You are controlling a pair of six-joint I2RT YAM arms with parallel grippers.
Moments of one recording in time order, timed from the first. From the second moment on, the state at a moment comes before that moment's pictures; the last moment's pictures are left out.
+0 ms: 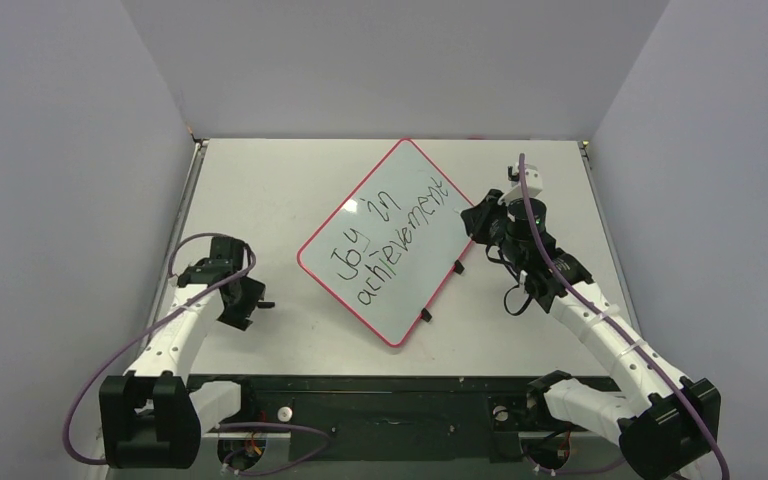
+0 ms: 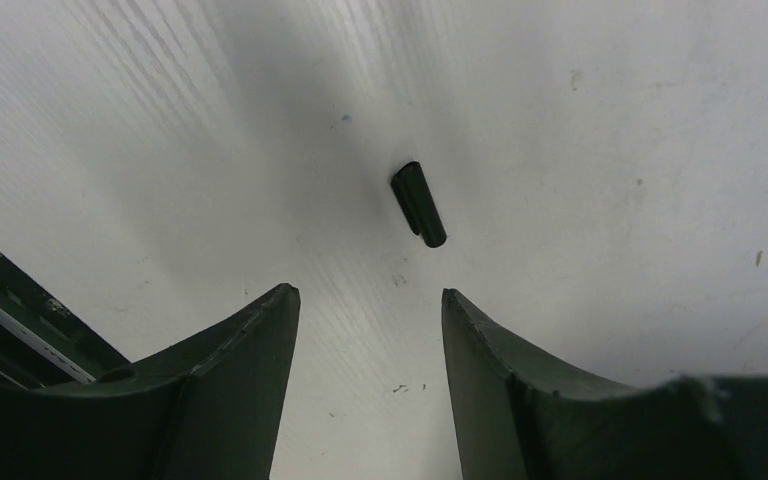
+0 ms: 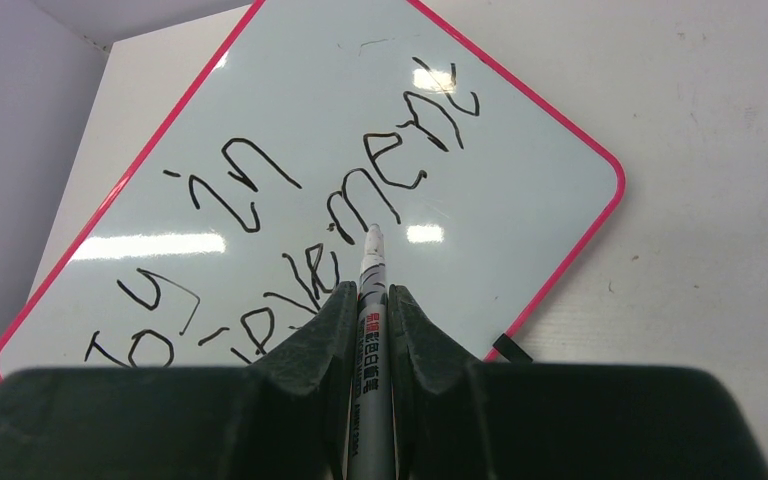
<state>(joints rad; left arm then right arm) -0.03 1.10 0.71 -0.87 -0.23 -1.21 0.43 1.06 0.88 -0.17 0.10 0.50</state>
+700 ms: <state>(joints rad) -0.03 1.37 0.69 -0.69 -0.23 -1.44 0.43 1.06 0.88 -0.17 0.10 0.47</state>
